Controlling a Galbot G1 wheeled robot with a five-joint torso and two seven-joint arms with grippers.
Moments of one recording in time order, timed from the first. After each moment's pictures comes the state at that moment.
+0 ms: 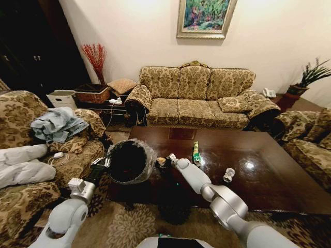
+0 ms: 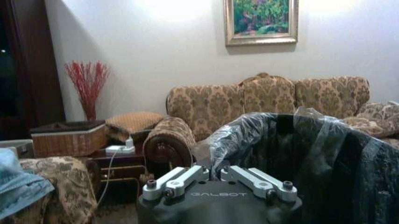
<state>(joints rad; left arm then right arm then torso) 1.67 -1.11 -0.80 -2.17 -0.44 0.06 0.06 -0.39 1.56 -0.20 0.45 0.08 -0.04 -0.41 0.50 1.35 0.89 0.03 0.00</state>
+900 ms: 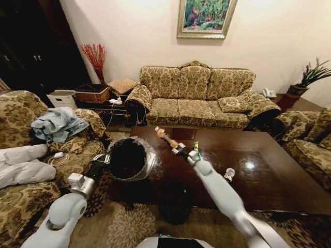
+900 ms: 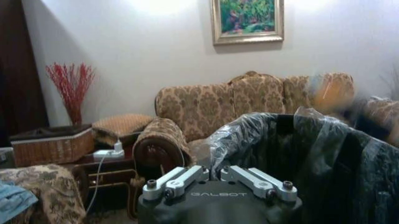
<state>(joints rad) 1.65 -1.02 -0.80 -2.12 -0.49 0.06 0.08 -0.91 1.14 0.11 1.59 0.30 0.18 -0.30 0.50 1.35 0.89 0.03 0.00</state>
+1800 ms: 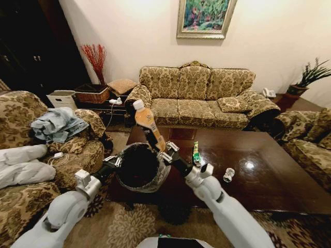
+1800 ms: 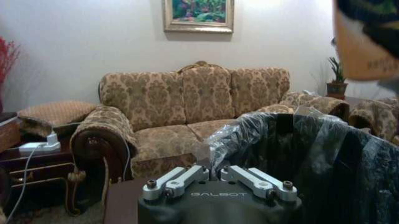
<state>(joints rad) 1.68 -0.87 -0.74 -2.27 -0.62 0.18 0.10 -1.04 1.13 -0.06 1.99 0.63 0.21 -0.43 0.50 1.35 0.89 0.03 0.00</state>
